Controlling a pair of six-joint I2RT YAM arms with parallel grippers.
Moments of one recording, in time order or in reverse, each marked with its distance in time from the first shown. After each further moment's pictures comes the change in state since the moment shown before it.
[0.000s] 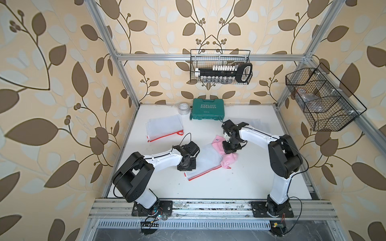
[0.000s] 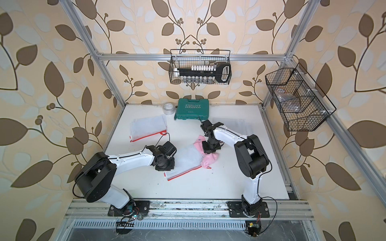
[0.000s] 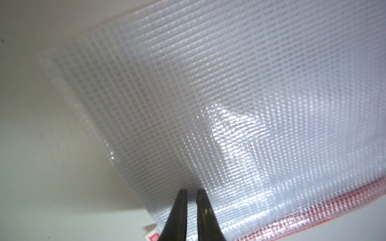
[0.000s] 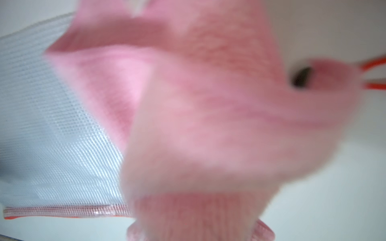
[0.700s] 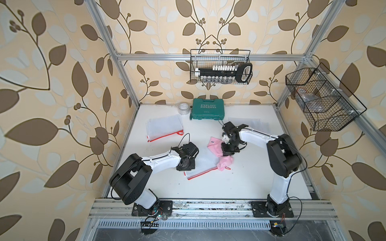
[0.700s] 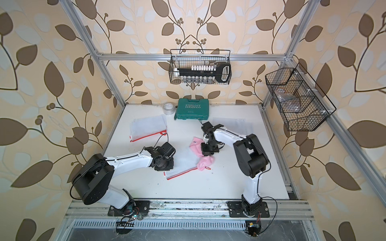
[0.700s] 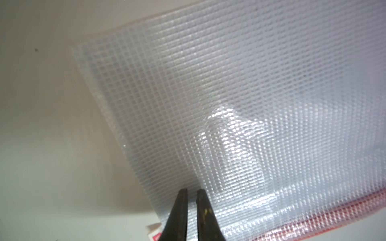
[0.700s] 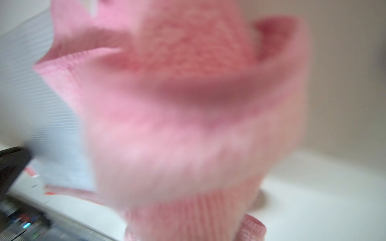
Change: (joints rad) left arm 0.000 -0.035 -0.037 0.031 -0.045 -0.016; right arm -0.057 -0.026 -0.077 0.038 -0.075 0.042
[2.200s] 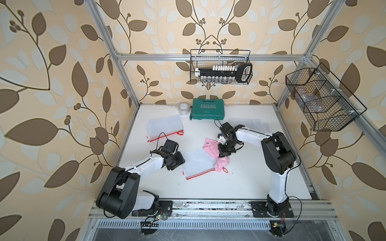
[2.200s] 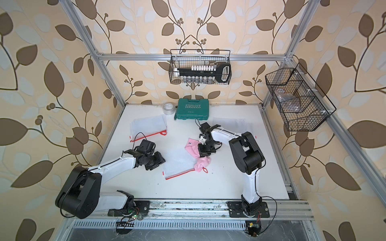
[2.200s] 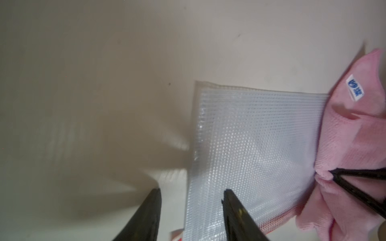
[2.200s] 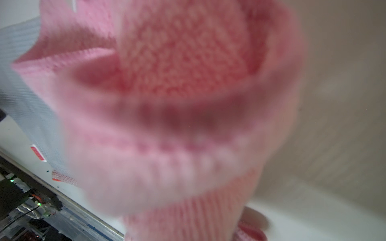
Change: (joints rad) left arm 0.346 -0.155 -0.182 0.227 0.305 -0.097; right arm 0.022 0.151 0.032 0.081 -0.212 -0.052
